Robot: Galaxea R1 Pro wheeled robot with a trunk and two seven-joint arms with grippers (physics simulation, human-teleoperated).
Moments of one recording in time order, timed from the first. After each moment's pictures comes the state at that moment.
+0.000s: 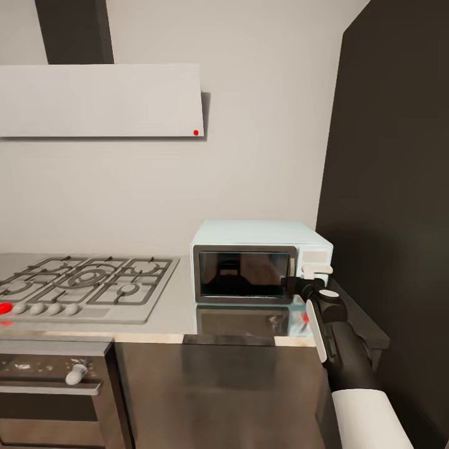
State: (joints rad) left arm 0.00 -0.03 0.03 -0.07 0.05 -0.05 -0.01; right arm -0.61 0.10 -0.08 -1.33 0.11 0.67 -0.04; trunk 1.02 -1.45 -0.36
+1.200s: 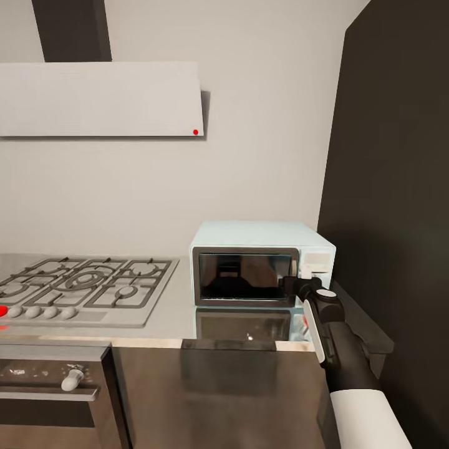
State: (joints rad) left arm 0.00 -0.03 0.03 -0.07 0.05 -0.05 -0.01; right arm -0.61 0.11 -0.06 -1.34 0.11 0.67 -0.04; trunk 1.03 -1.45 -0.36
